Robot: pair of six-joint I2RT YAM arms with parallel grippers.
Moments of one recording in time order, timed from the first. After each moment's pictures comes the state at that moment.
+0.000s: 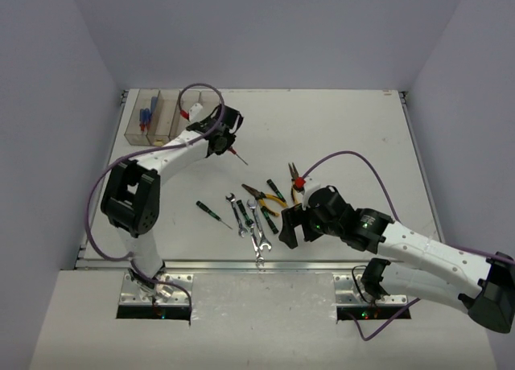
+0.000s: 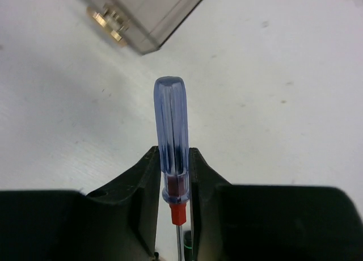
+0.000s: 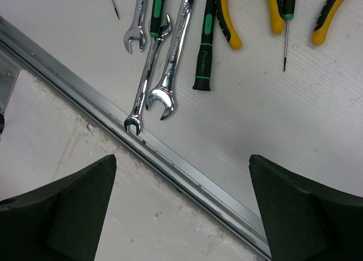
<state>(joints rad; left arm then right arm) -0.44 1.85 1.38 -0.56 -0.49 -1.25 0.93 0.92 0.59 -0.45 0.03 0.46</state>
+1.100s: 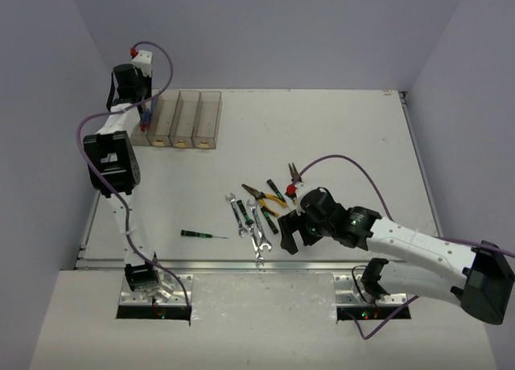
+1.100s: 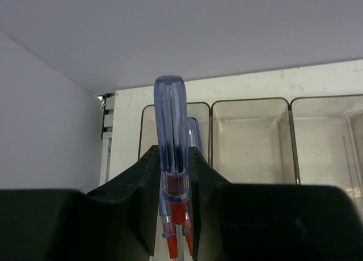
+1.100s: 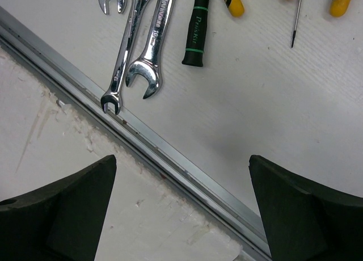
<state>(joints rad) 0.23 2.25 1.86 0.05 0.08 0.27 0.93 1.01 0.57 -0.47 -0.01 0.39</state>
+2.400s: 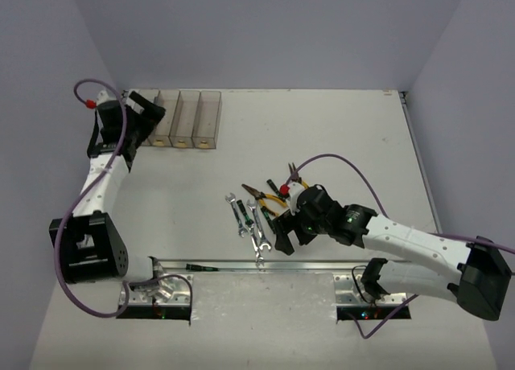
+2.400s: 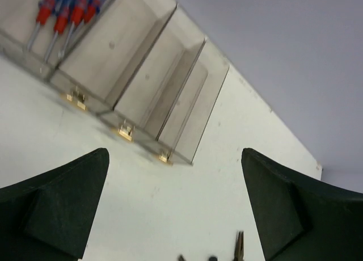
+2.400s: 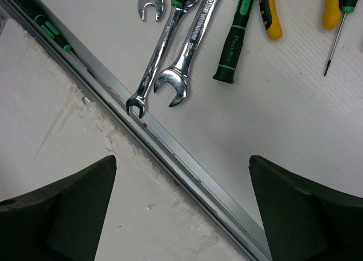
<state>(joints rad) 0.22 1.41 1.12 -0.09 0.10 -0.74 0.93 1.06 0.60 -0.40 -0.11 0.33</state>
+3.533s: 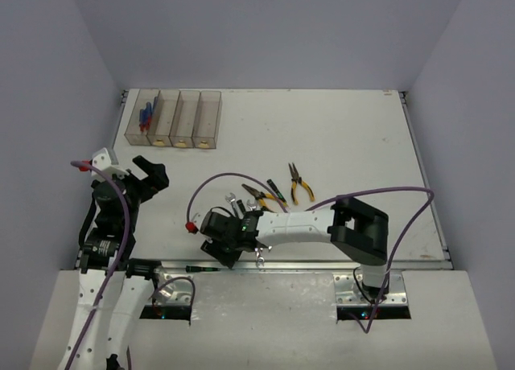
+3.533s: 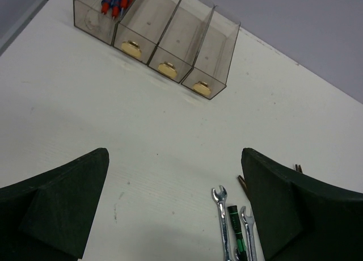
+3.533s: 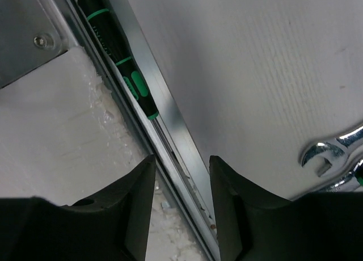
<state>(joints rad) -0.04 0.46 0.68 -0.54 -0.23 -0.51 1.30 1.93 1.24 -0.38 -0.01 0.20</state>
